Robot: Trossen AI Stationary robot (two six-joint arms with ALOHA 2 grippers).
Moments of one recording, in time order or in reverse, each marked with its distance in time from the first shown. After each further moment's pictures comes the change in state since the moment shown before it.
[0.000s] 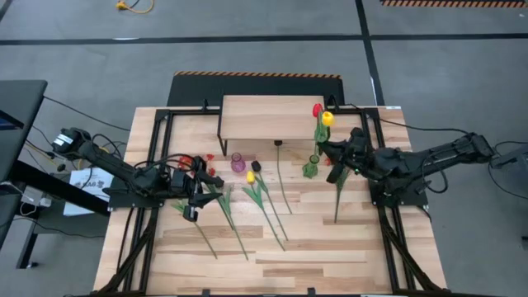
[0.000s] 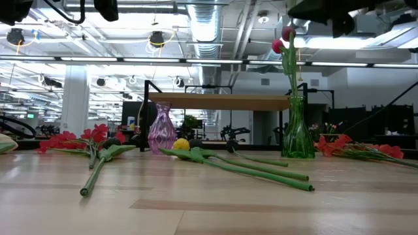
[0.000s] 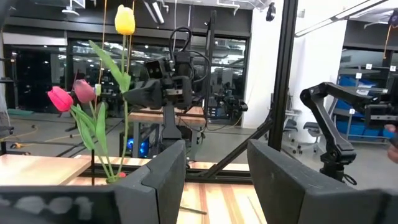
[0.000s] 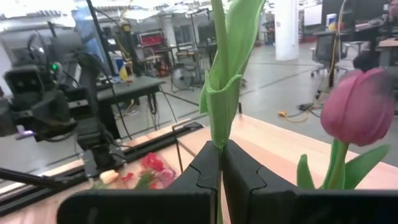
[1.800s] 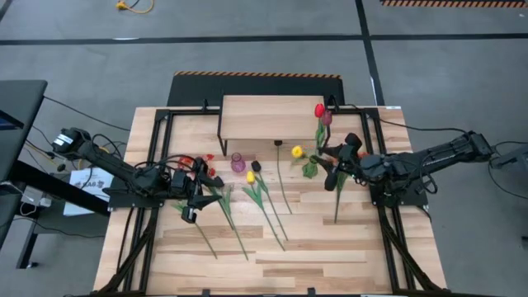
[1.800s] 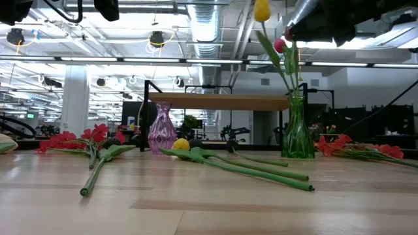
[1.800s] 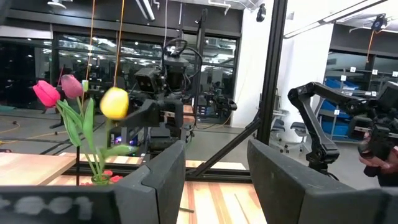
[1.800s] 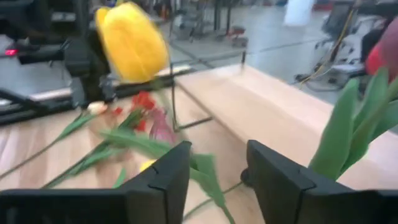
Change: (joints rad) left arm 0.000 0.000 0.000 -0.007 0.044 -0.036; right arm 0.030 0.028 0.025 -0.292 -0.027 0.044
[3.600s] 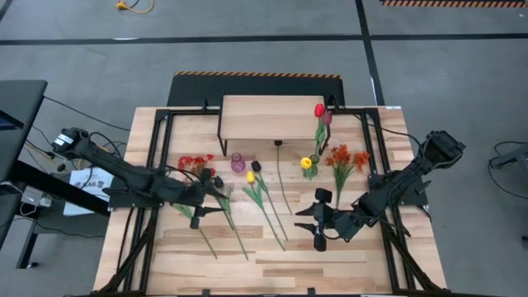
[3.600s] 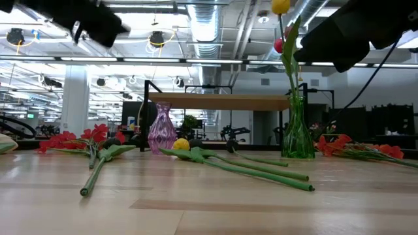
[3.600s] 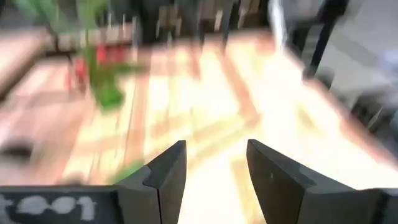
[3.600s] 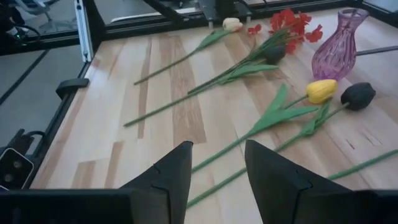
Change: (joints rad) left arm 0.000 0.010 0.151 -0.817 0.042 -0.029; right arm 0.399 0.617 0.049 0.338 -0.082 0.234
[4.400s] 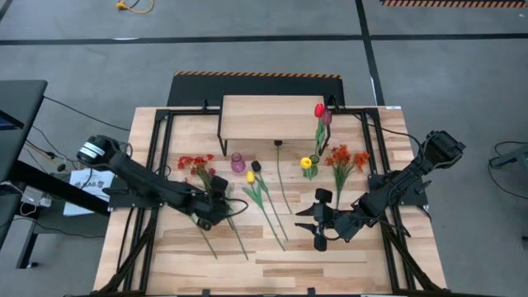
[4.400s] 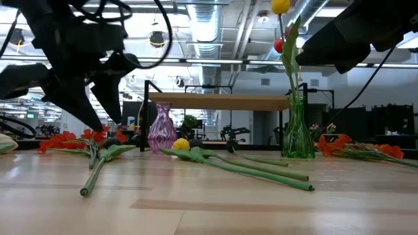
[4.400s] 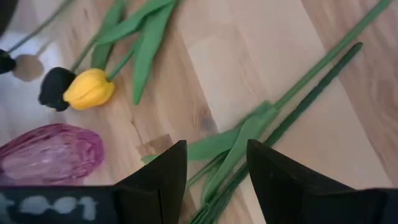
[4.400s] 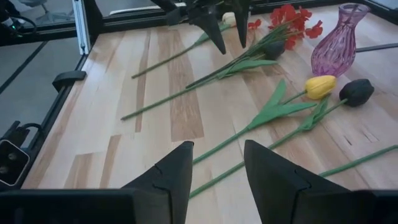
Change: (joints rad) left arm 0.006 0.545 0.280 -0.524 -0.124 0.182; right arm 0.001 0.000 0.000 -0.026 -0.004 -0.001
